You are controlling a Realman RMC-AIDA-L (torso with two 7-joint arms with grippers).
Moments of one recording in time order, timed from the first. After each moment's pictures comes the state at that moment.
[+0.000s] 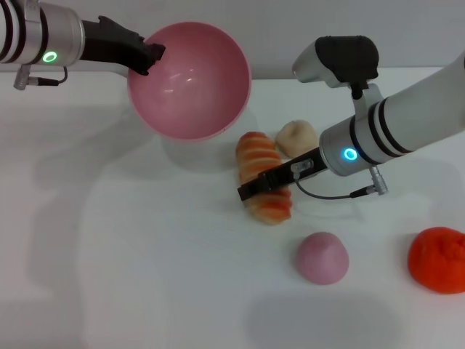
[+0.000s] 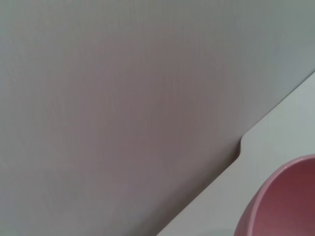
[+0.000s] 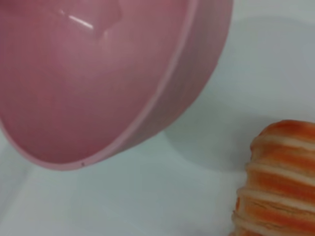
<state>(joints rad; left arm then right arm) -0.74 -2.04 1.06 0.99 2.31 1.03 -2.05 0.90 2.08 -1.49 -0.57 1.02 0.99 -0.54</state>
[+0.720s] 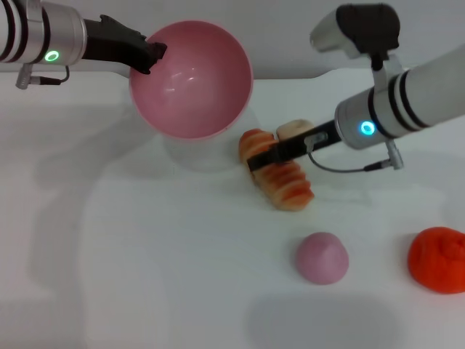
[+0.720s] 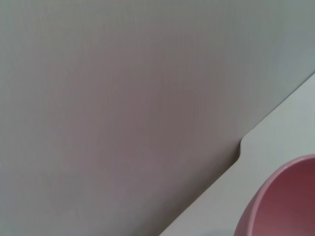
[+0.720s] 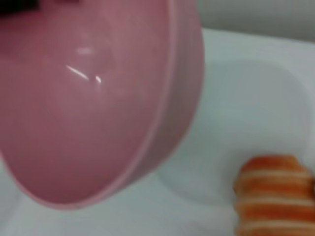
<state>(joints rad) -0.75 -2.04 1.06 0.99 2.31 1.02 -2.05 0.84 2.07 -1.42 -0.74 0.93 1.04 -0.52</state>
